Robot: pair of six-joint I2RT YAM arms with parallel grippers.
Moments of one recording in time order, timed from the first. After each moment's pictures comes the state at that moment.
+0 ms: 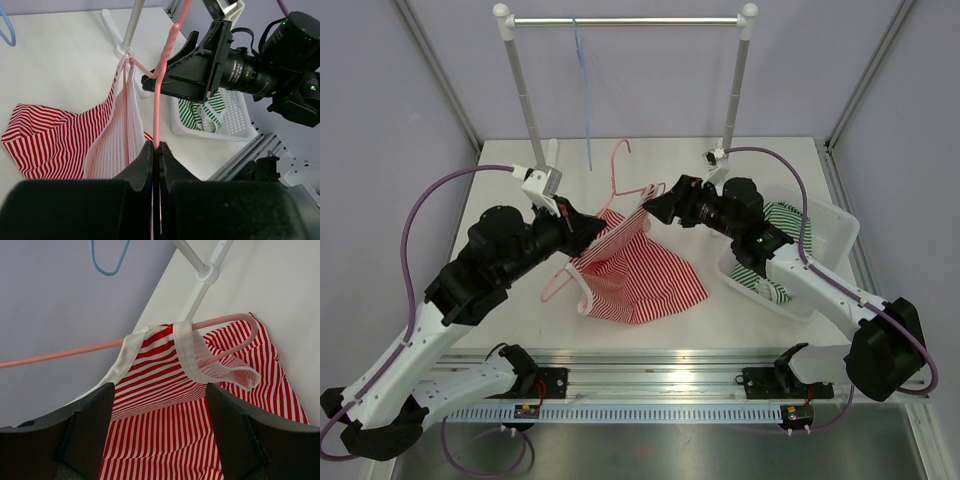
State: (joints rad) left arm -0.75 0.84 1.18 -0.51 -0.01 -0.44; right arm 0.59 1.29 0.97 0.20 -0.28 0.72
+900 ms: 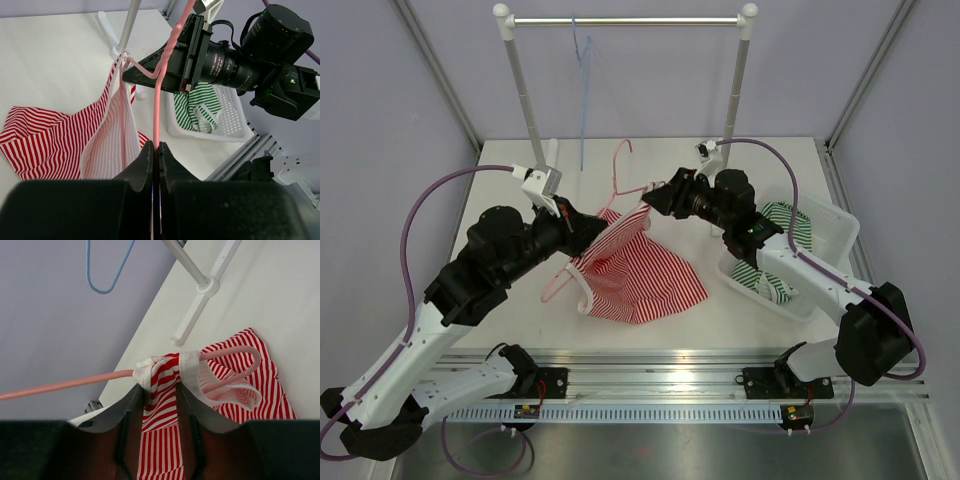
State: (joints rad) left arm -0.76 0.84 1.18 -0.50 0.00 -0.44; right arm 0.59 1.39 1.04 0.24 -0.28 0.70
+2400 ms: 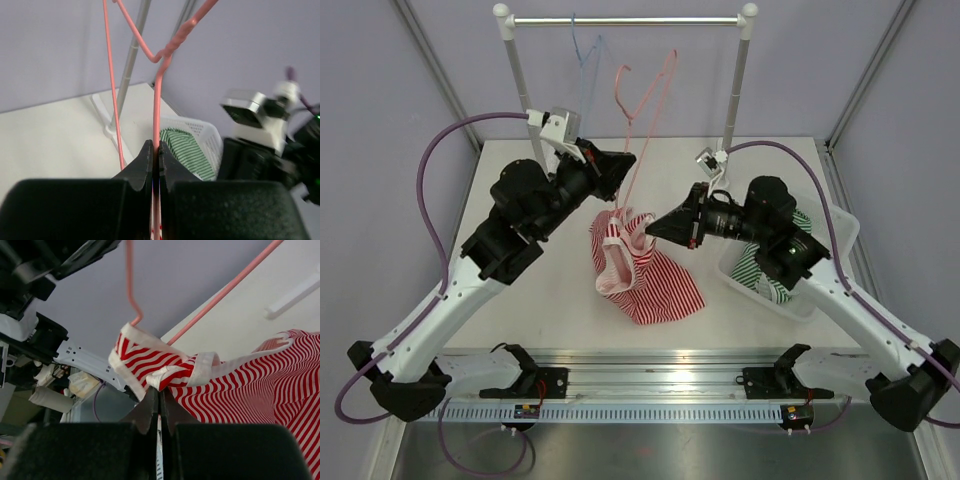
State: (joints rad) left arm -0.77 1.10 1.38 -0.19 -0.05 -0.37; right arm 0.65 1.16 1.12 -0.01 -0.65 0.62
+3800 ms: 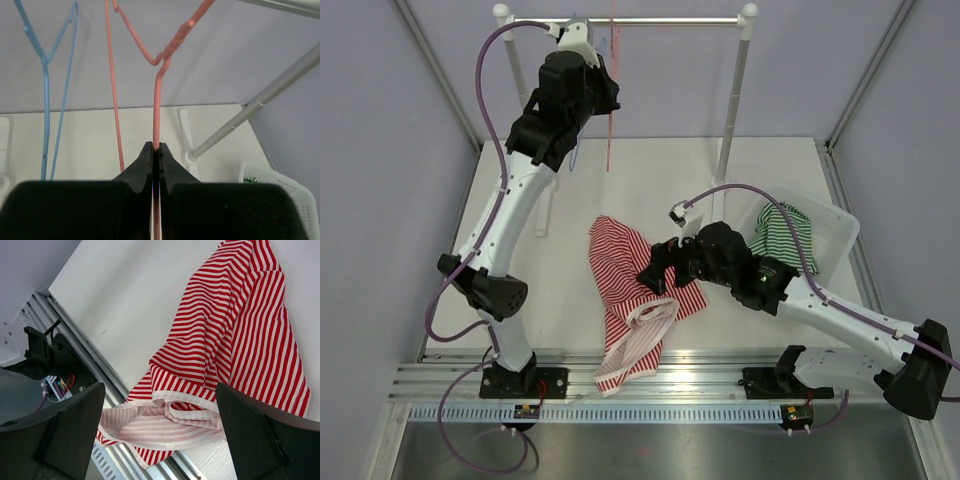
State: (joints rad) left arm -0.49 1.79 2.24 -0.59 -0.17 -0.36; right arm 0.93 1.11 0.93 -0.25 -0.05 0.44
